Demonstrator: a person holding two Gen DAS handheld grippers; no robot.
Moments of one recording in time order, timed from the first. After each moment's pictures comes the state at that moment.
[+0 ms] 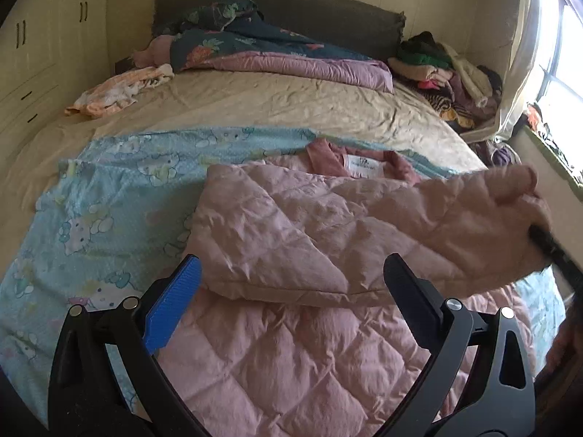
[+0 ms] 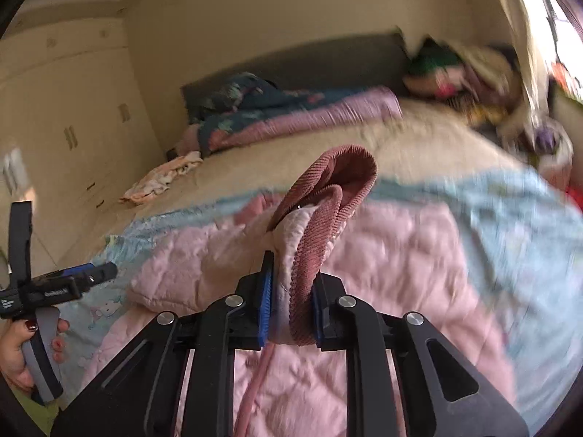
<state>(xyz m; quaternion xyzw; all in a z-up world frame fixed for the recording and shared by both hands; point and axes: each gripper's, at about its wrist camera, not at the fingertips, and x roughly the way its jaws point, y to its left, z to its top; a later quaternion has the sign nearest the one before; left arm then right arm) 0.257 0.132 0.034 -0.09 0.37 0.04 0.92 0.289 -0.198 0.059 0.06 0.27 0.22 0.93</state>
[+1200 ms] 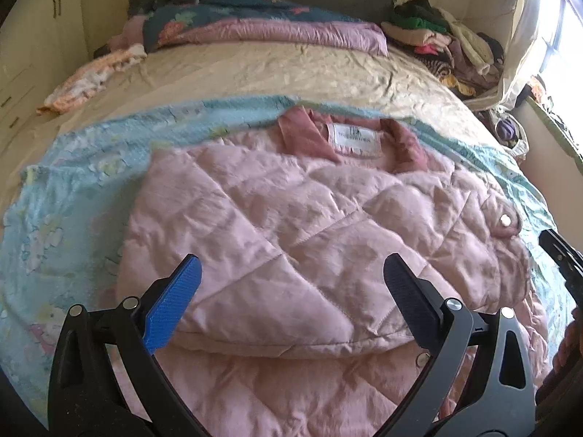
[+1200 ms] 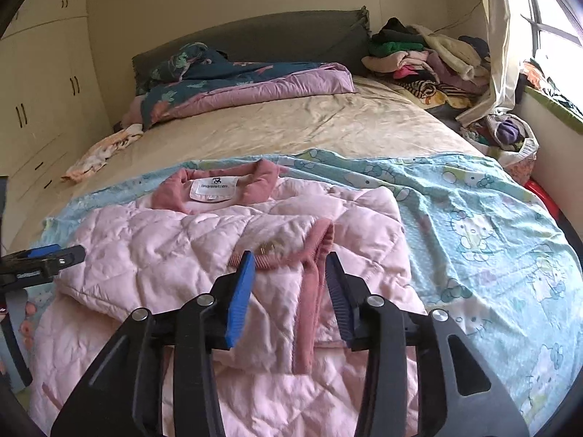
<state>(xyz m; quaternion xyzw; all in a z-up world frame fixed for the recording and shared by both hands) 0.344 0.100 -0.020 -0.07 0.44 0.01 0.90 0.347 -0.231 0.003 0.02 0.34 0.12 0.93</state>
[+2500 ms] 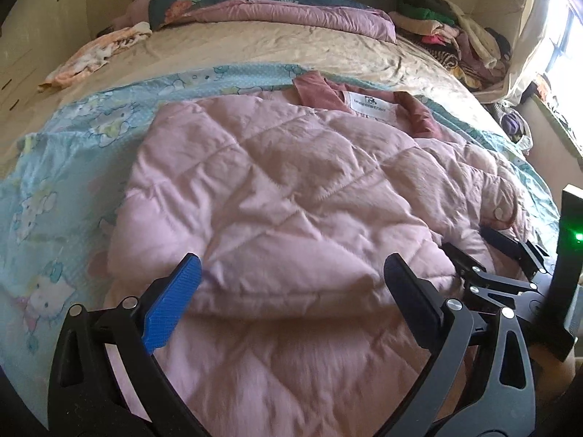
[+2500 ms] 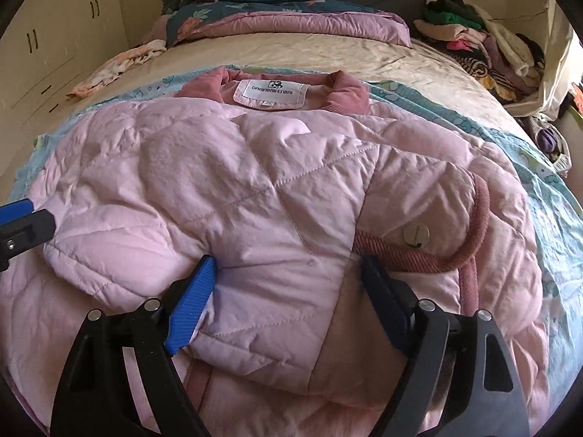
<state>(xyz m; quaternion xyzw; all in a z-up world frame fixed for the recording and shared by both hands) 0.319 0.114 -0.047 -0.08 0.46 0.02 0.89 0.383 -0.122 -0.084 -0.07 0.44 0.16 0.88</state>
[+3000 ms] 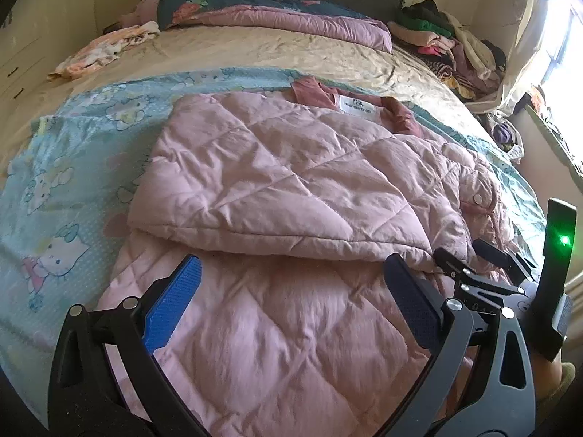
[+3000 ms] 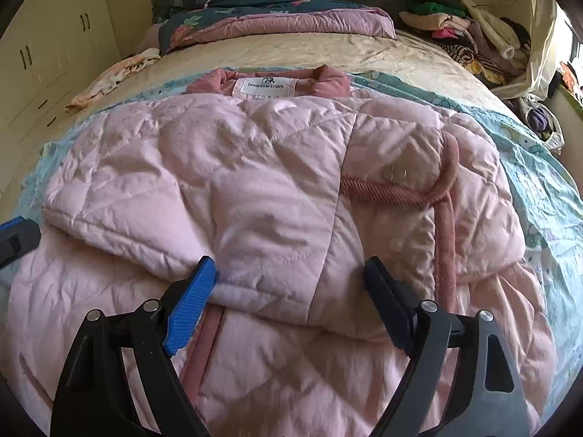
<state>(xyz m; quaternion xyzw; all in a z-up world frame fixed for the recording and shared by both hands) 0.275 0.111 -0.031 -0.10 0.44 0.02 0.89 0.341 -0.137 -0.075 -0.05 0.45 0.15 0.88</state>
